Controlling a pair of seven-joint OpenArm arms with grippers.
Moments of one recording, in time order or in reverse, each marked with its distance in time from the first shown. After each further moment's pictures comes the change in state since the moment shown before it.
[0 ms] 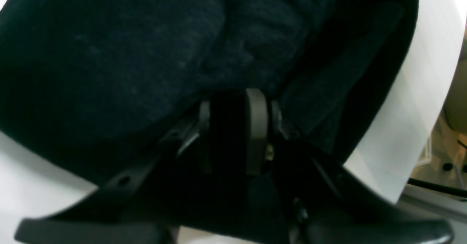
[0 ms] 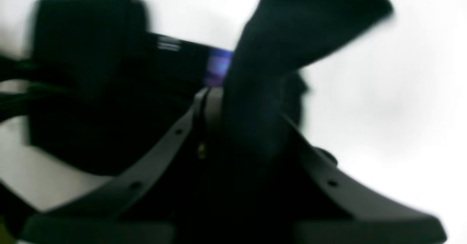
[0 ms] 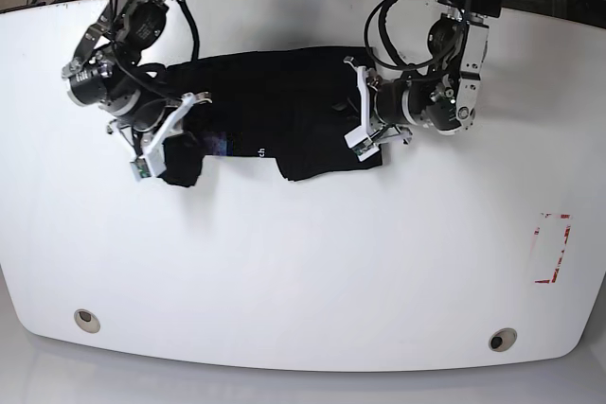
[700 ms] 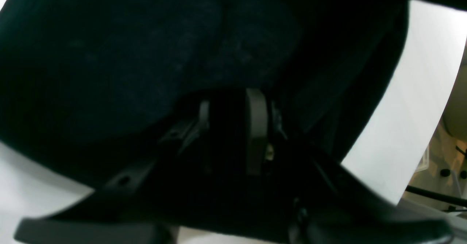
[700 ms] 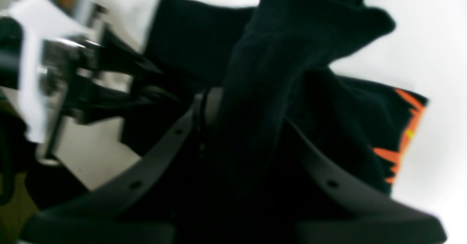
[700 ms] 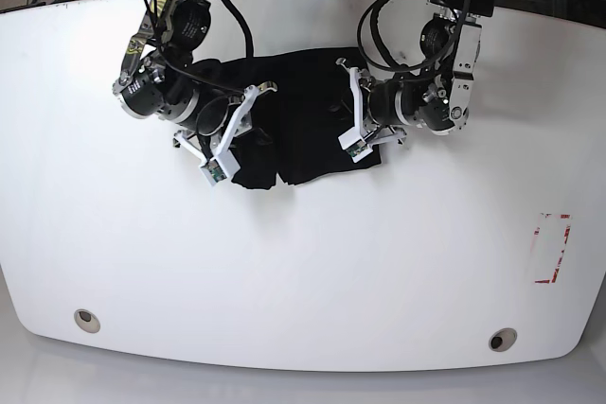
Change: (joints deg) left arm 0.0 1.9 -0.3 -0.1 0.9 0.2 0.4; right arm -1.8 -4.9 -14.1 0.0 -0.1 0.0 1.4
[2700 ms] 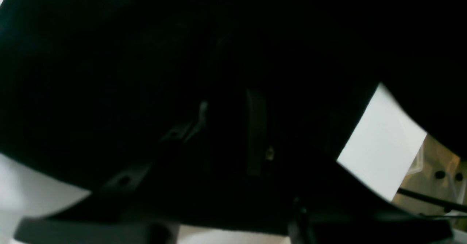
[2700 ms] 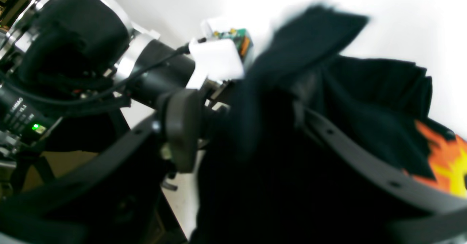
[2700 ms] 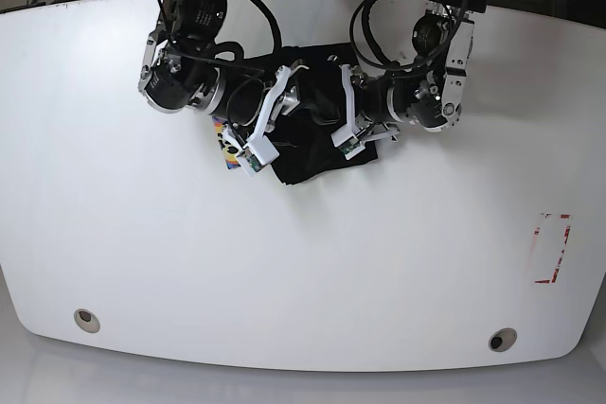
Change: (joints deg) left arm 0.7 2.2 -0.1 1.7 1.0 0.3 1.3; right arm -3.0 -0.1 -6.6 -0.1 14.7 0.0 0.7
